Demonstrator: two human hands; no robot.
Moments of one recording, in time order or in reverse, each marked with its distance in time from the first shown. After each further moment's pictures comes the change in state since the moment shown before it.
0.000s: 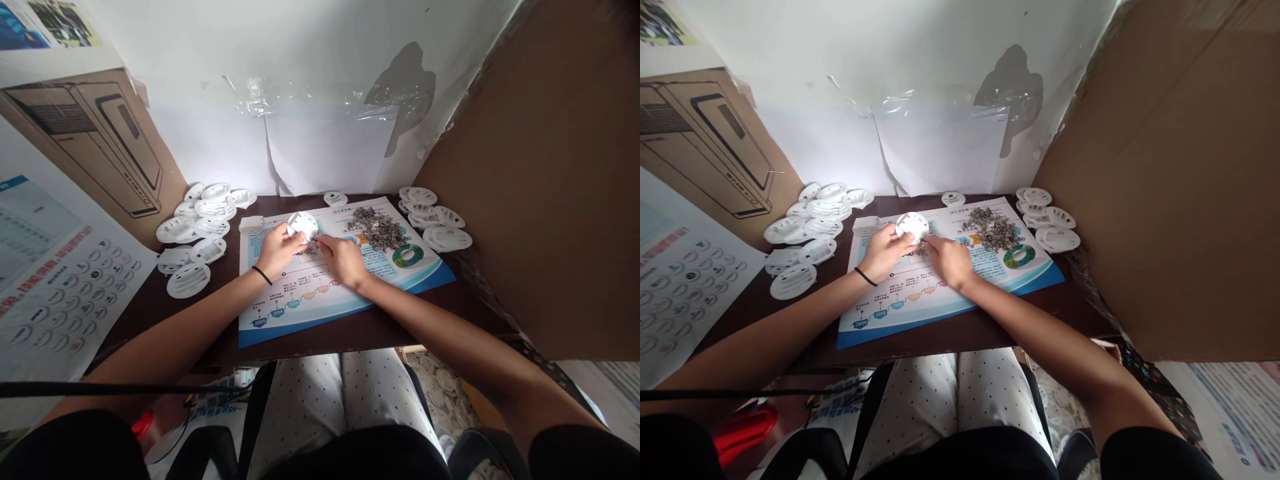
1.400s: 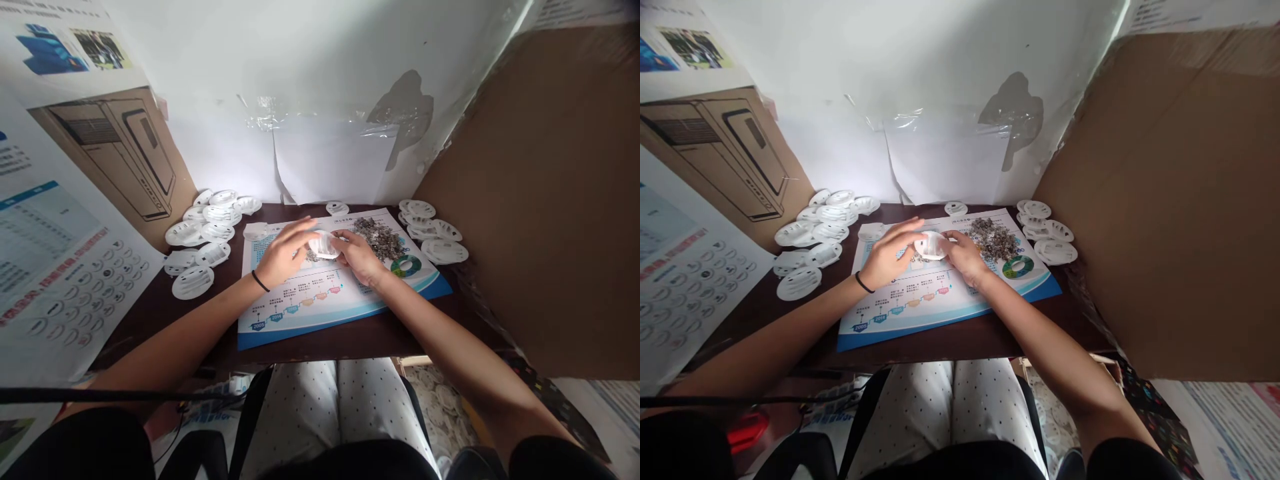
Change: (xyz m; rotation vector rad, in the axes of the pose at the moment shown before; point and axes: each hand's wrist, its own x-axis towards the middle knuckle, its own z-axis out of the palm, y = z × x) left_hand -0.001 0.016 -0.011 0.574 -0.269 0.686; right_hand 0.014 -0.004 -0.032 0.988 -0.063 0.450
